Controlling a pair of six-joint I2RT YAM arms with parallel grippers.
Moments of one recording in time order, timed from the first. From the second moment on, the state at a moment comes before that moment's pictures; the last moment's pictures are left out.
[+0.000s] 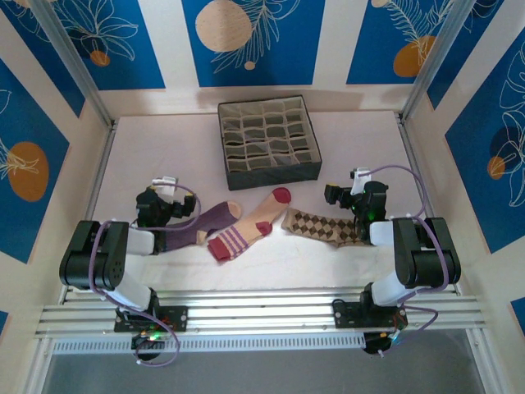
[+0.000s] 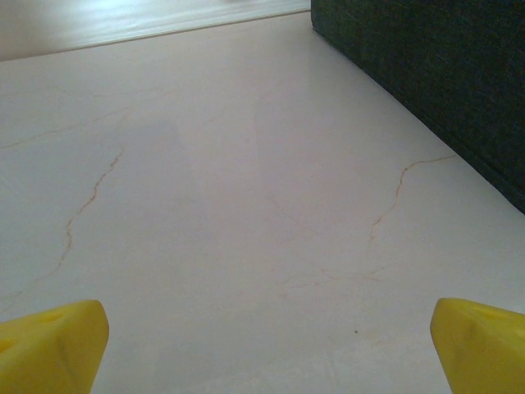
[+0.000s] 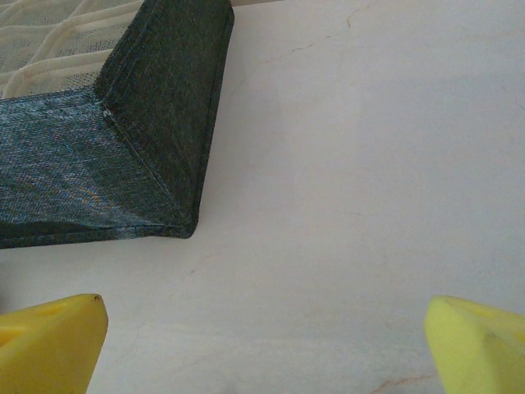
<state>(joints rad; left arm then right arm) -0.05 1.55 0.34 0.85 0.12 0.11 -0.01 1.52 0.40 0.69 -0.18 0.09</state>
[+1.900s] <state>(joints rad) -0.01 1.11 0.70 -0.47 0.16 -0.27 1.28 1.94 1.19 -0.21 0.21 -0.04</state>
